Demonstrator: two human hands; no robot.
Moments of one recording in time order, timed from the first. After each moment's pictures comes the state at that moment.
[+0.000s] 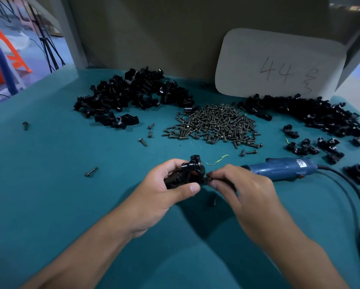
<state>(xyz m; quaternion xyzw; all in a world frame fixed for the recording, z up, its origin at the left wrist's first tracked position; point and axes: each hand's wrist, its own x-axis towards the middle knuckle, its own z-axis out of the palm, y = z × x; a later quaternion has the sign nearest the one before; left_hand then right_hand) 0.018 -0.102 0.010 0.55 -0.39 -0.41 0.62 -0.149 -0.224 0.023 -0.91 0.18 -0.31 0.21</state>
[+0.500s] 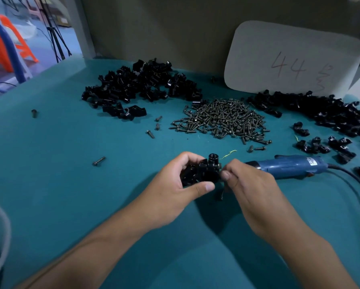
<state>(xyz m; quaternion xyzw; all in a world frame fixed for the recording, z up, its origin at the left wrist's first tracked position) 0.010 -0.101 0.009 0.60 -0.44 -0.35 0.58 -0.152 -0.227 0.021 -0.94 0.22 -0.19 0.20</state>
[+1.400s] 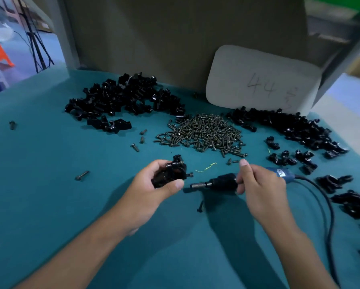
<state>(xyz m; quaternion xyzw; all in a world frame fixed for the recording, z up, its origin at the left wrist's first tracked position) 0.023 -0.107 0.004 0.57 -0.34 -0.37 0.65 -0.167 -0.260 0.036 -0.80 0.46 -0.29 0.26</state>
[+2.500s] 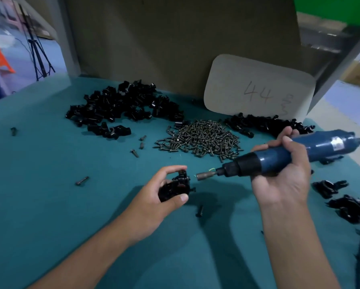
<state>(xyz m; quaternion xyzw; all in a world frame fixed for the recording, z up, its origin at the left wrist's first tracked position) 0.013 -0.099 0.011 0.61 -0.41 -0.37 0.57 -0.138 -0.265 0.093 -0.19 0.15 -0.59 0.77</state>
